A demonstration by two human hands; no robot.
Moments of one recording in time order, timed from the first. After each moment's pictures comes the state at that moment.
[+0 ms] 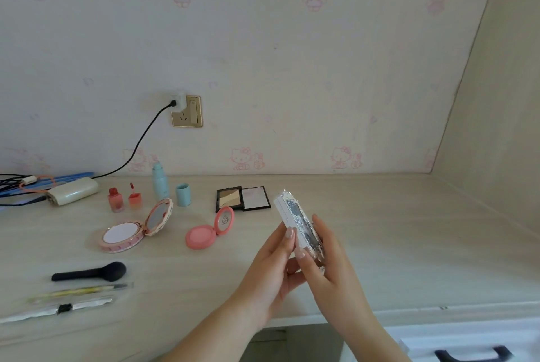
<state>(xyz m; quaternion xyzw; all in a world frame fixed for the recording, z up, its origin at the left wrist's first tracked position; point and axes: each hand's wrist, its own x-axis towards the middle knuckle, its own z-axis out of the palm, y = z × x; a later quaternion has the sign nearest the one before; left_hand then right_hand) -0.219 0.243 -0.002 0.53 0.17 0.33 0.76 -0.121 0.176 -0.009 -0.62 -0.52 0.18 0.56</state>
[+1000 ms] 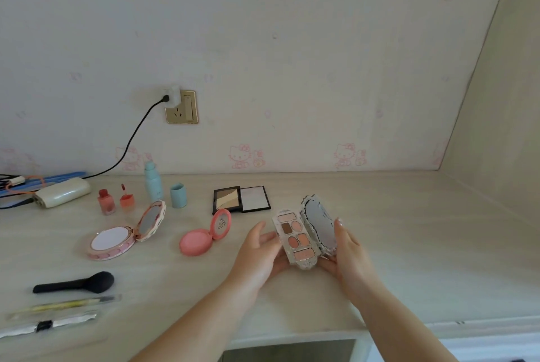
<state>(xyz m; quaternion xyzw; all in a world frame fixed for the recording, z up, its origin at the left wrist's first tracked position) -0.205 0.289 -0.007 0.51 0.41 0.36 0.66 -0.060 0.240 -0.025 -0.61 -0.27 0.38 0.64</state>
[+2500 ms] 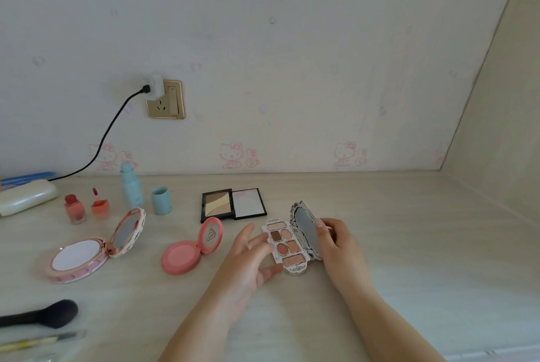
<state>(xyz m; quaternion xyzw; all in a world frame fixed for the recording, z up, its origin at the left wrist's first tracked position) -0.205 0.324 -0.015 0.41 0.32 0.38 0.76 -0.055 0.273 -0.029 -0.76 -0.39 0.15 0.50</state>
